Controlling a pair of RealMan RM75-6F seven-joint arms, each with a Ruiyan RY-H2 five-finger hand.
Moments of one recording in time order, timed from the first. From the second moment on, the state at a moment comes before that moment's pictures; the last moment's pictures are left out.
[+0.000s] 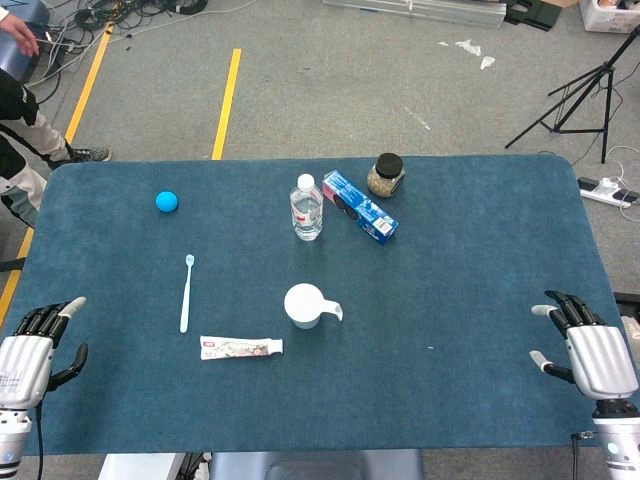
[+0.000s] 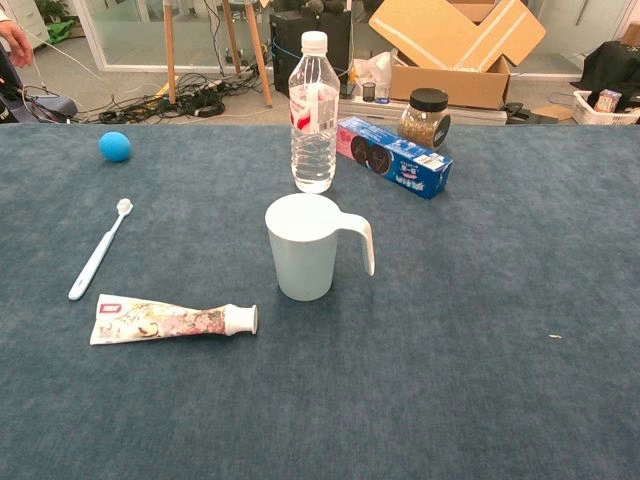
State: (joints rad) left arm -0.11 -1.18 -0.05 -1.51 1.56 1.53 0.00; right arm 0.07 -1.11 0.05 -1.62 -1.51 1.49 -0.10
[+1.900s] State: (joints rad) left arm -0.54 -1.15 0.00 -1.59 1.56 0.88 0.32; right arm 0.08 -1.10 0.05 -1.63 -1.52 1.48 -0.06
